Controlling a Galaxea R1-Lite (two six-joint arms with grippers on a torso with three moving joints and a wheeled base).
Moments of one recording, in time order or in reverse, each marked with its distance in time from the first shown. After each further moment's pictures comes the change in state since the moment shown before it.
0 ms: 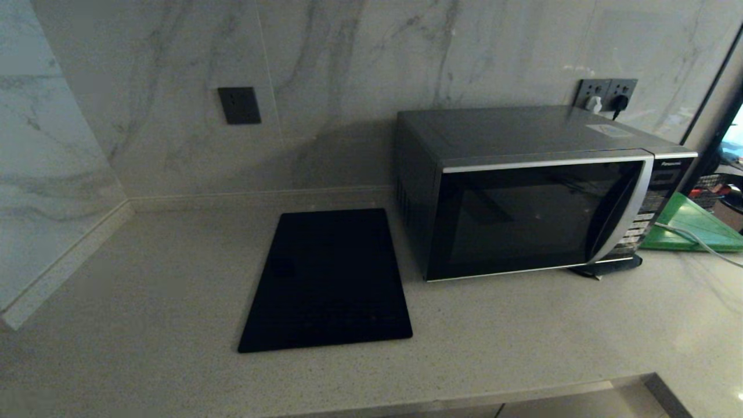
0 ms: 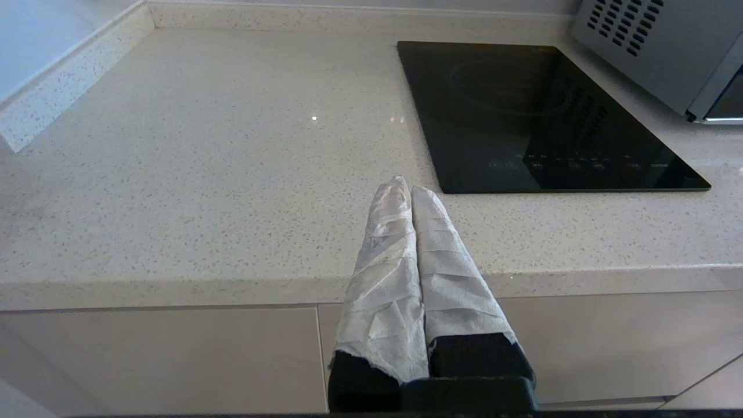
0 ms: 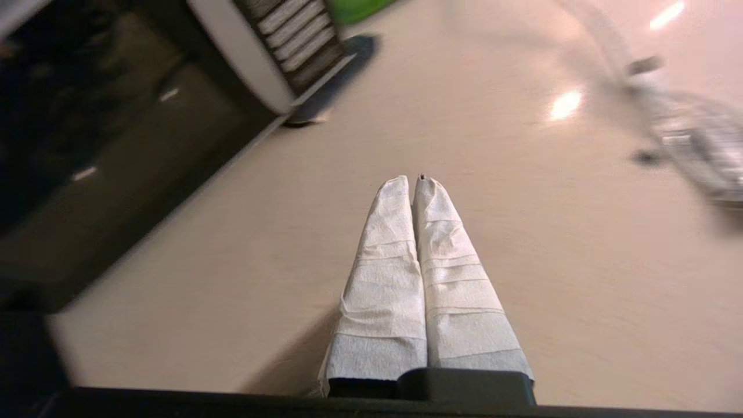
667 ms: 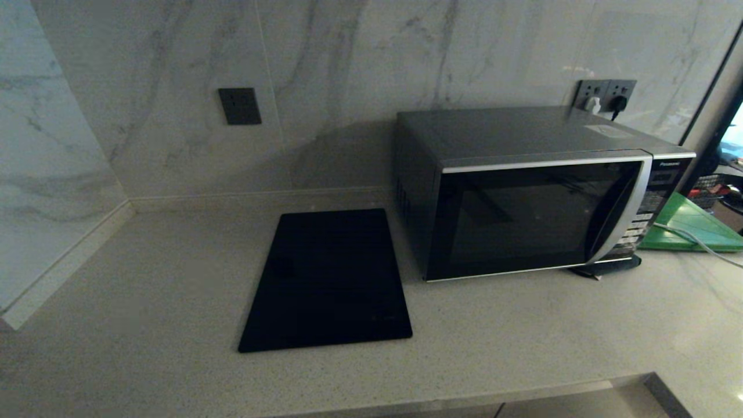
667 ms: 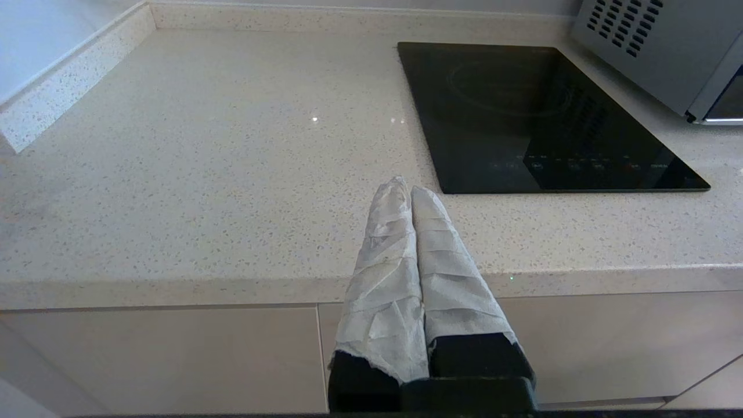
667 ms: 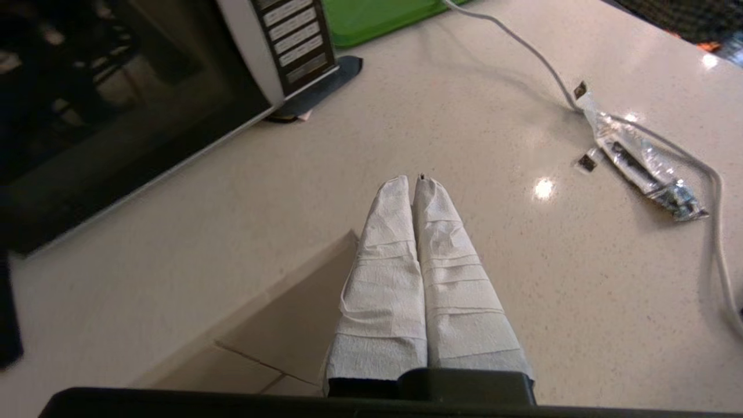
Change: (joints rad) left arm 0.000 0.000 0.000 0.000 0.000 0.000; right arm 0.277 -0.481 0.292 0.005 -0.263 -0.029
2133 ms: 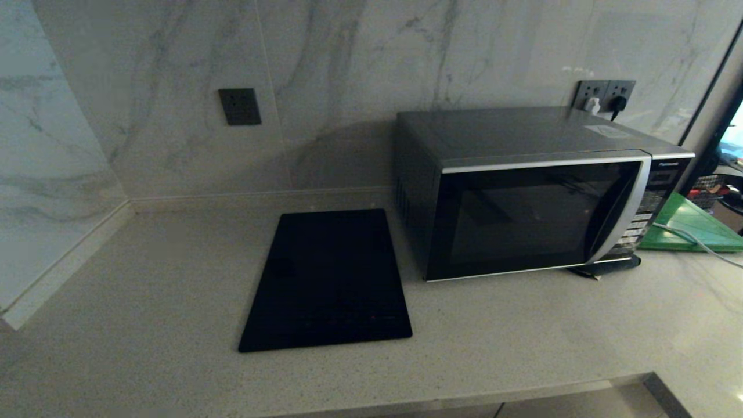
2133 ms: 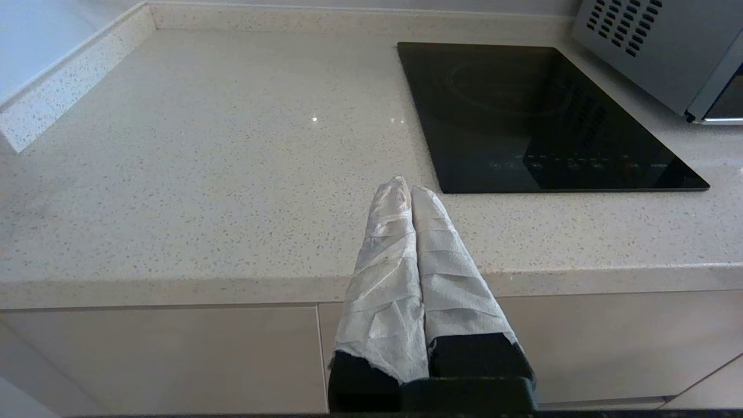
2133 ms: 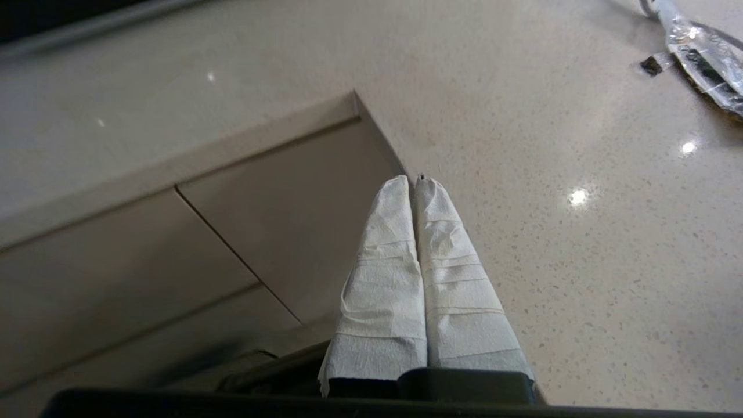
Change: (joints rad) left arm 0.000 0.000 0.000 0.001 0.000 0.001; right arm 0.139 -0.581 0.340 0.246 0.050 -0.077
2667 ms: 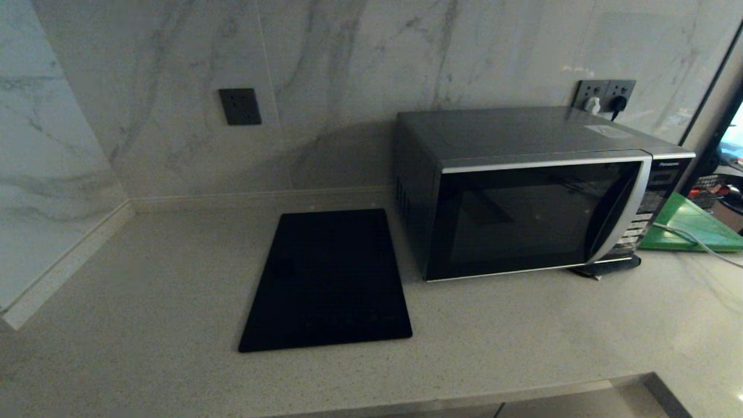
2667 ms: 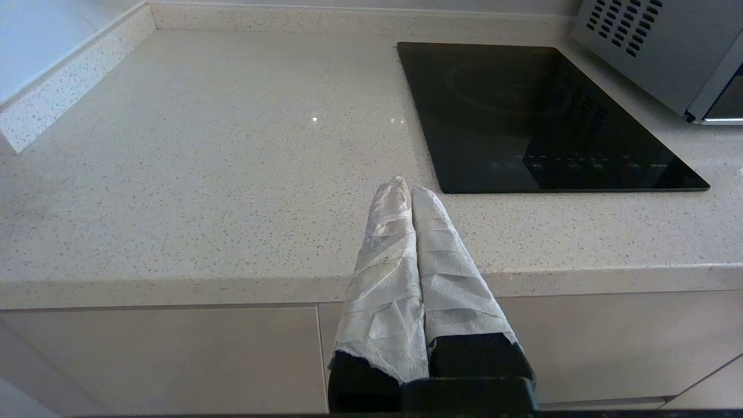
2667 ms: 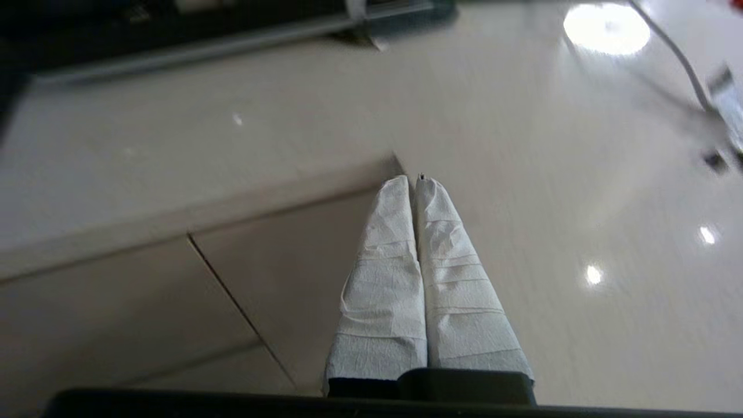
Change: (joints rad) left arm 0.000 0.000 0.000 0.000 0.000 -0.001; right arm 0.000 -0.002 0.325 -0.492 0.067 -0.113
